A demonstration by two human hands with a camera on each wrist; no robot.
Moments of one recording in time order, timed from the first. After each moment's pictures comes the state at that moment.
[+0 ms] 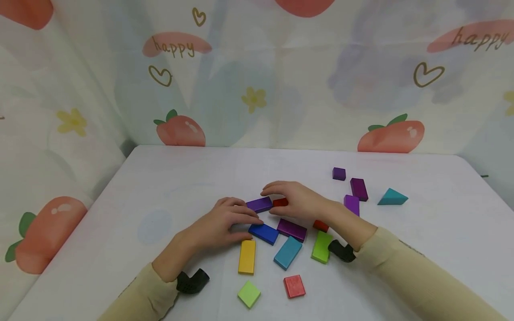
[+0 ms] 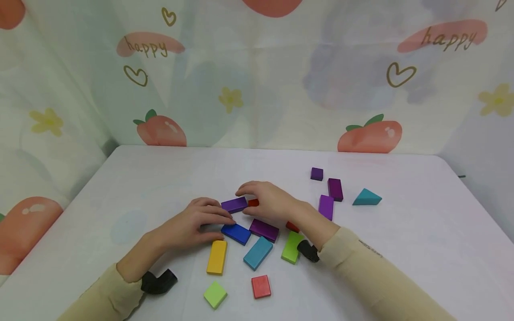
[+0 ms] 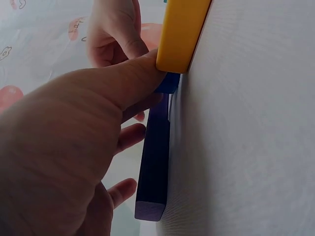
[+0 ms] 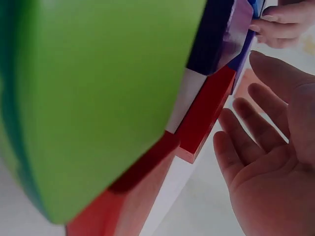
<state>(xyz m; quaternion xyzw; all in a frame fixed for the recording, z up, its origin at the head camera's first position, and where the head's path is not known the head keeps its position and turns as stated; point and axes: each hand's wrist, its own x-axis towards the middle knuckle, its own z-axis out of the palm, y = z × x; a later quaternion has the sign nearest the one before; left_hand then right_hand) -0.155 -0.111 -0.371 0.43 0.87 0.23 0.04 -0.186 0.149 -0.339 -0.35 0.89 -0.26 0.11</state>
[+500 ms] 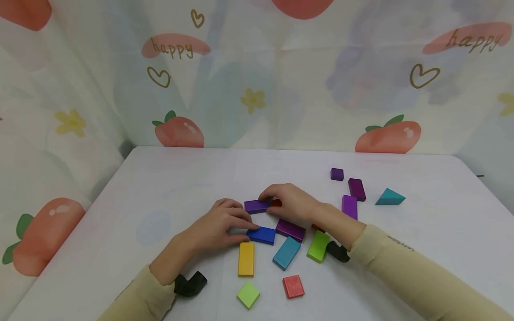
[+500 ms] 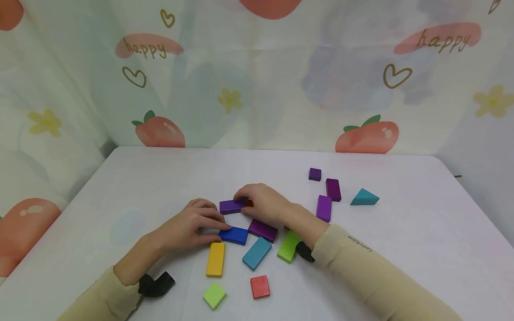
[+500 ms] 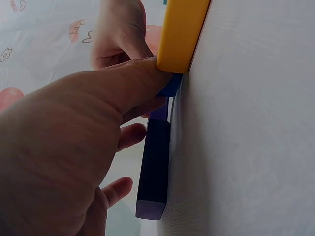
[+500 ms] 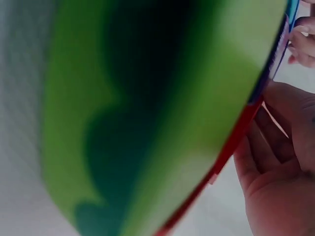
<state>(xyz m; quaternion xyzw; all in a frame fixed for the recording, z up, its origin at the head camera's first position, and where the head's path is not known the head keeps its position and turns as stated) -0.154 -0.113 -0.369 0.45 0.87 0.19 0.02 -0.188 0.141 -0.350 -0.34 0.89 -0.28 0.10</state>
